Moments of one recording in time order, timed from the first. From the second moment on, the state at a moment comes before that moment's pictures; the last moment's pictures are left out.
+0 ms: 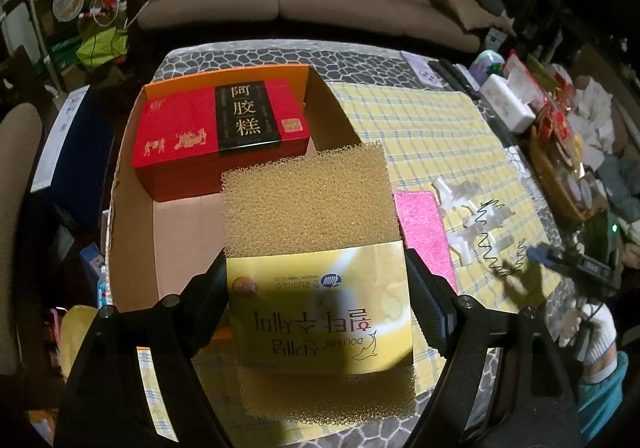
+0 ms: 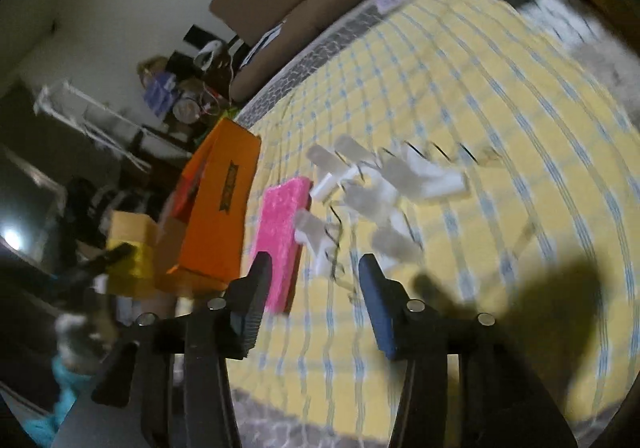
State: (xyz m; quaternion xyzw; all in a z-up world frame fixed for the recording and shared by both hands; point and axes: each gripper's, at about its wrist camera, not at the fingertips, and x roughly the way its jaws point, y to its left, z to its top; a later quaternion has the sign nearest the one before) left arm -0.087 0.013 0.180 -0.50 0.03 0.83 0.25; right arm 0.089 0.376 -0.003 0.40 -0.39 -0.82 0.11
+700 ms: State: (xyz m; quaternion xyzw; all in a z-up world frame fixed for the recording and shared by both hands) left arm -0.082 0.017 0.170 -0.51 0.02 0.82 0.25; right arm 0.102 0.406 -0.055 0.35 -0.51 -0.78 -0.01
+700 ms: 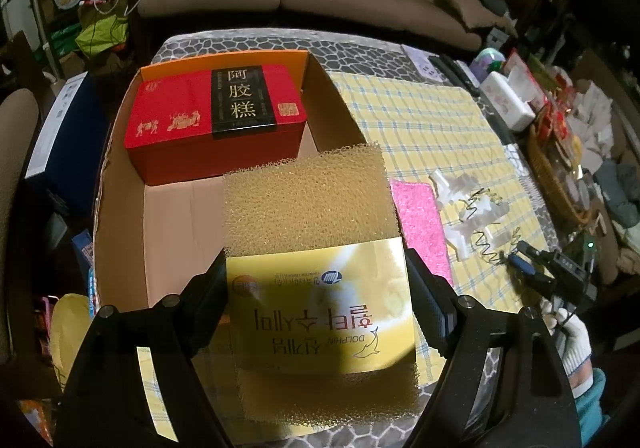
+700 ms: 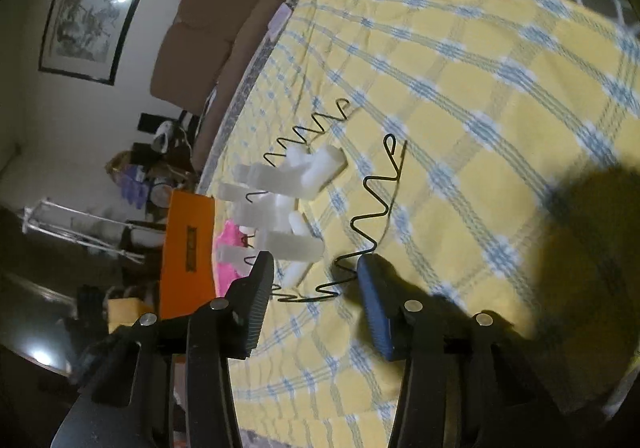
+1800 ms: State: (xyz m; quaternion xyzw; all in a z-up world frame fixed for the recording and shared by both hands) left arm -0.088 0.012 0.169 -0.52 -0.01 0.81 0.26; right arm 0.079 0.402 -0.018 0.26 -0.54 -0.80 0.05
